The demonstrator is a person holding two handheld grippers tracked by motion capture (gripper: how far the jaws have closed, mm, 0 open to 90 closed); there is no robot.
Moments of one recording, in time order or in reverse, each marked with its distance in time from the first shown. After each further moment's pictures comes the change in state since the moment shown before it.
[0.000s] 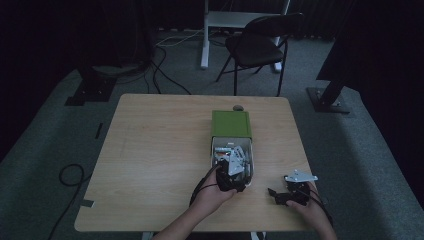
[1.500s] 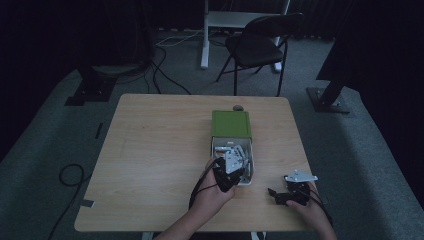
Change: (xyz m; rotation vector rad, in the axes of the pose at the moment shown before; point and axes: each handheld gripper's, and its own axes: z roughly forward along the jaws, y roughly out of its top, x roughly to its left) left arm -0.006 0.017 -0.034 -0.047 0.058 -0.060; right arm 0.000 0.000 0.000 0.000 0.000 0.001
